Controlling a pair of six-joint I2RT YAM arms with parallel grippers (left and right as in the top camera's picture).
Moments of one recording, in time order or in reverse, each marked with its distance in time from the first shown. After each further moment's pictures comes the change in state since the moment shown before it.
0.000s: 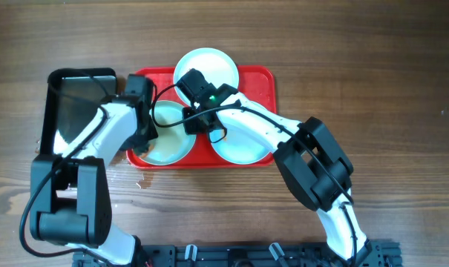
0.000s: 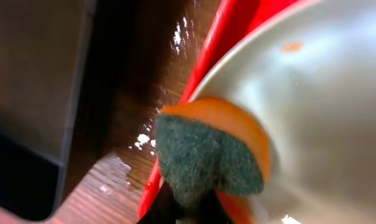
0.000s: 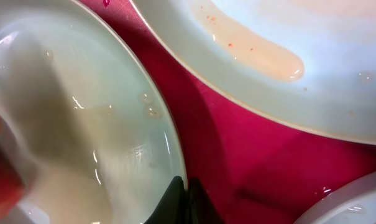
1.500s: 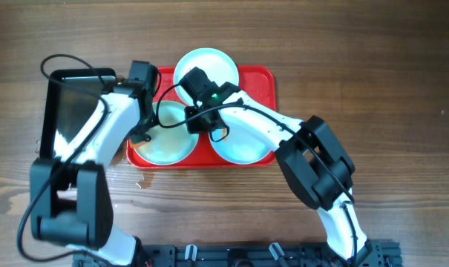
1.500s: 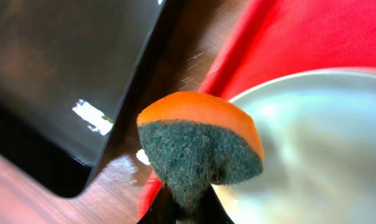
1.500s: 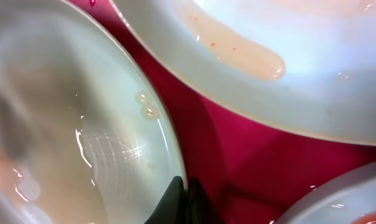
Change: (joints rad) left arm -0.039 -0.018 0.111 -0.066 -0.043 -0.124; right arm -0.017 0.000 -0.002 -0.015 -0.010 -0.012
